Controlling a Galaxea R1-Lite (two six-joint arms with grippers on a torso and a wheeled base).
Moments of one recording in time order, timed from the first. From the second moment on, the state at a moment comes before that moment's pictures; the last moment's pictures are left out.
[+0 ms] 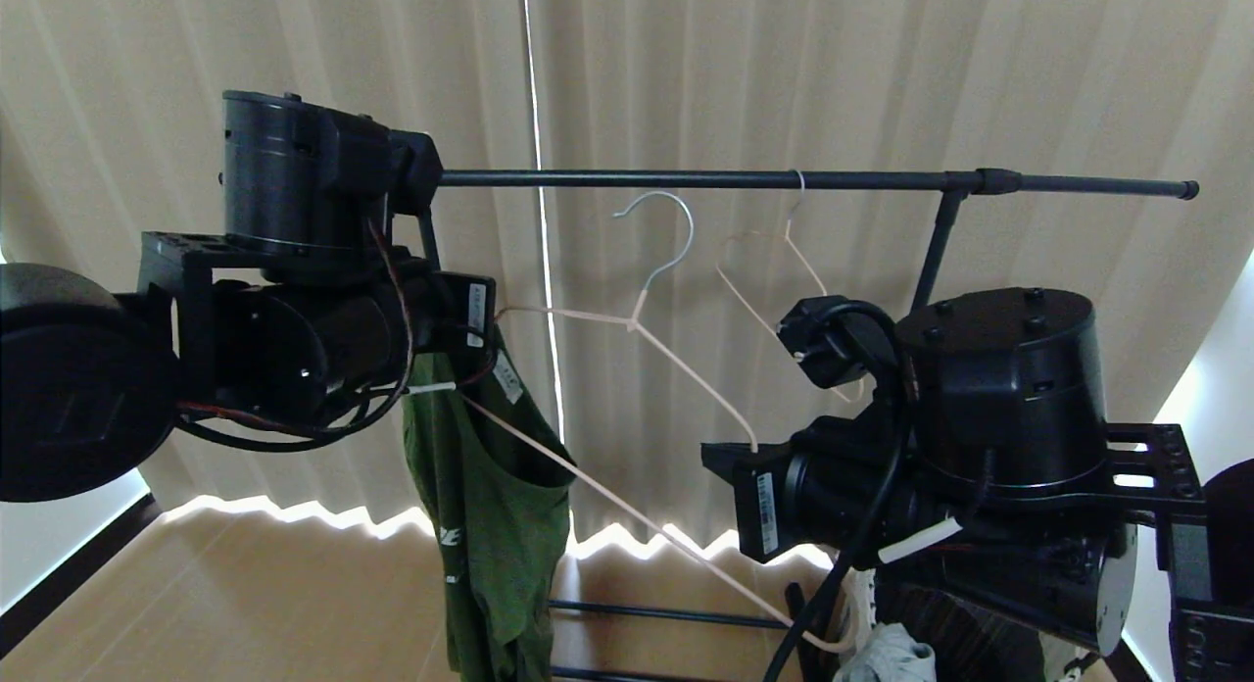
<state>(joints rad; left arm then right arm) -0.59 1.64 -1.16 -0.13 0.52 -0.04 0.88 1.64 -0.91 -0.26 -0.25 0.37</state>
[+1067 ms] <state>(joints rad) -0.65 1.62 -1.18 -0.20 0.07 0.11 0.88 1.67 -0.92 -0.26 -0.25 0.37</state>
